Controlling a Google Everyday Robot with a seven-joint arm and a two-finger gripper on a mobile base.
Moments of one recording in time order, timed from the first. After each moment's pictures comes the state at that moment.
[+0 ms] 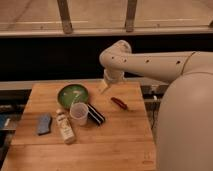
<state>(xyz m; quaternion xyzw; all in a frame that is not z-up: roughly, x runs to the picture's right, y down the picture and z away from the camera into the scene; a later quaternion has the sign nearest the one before) 0.040 -0.013 0.773 -0.19 0.11 0.50 0.84</state>
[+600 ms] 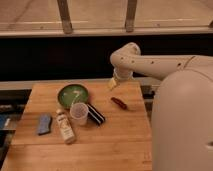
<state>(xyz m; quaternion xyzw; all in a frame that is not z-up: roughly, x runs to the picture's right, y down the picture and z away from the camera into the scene) 0.104 -0.024 0.831 -0.17 0.12 0.54 0.81</state>
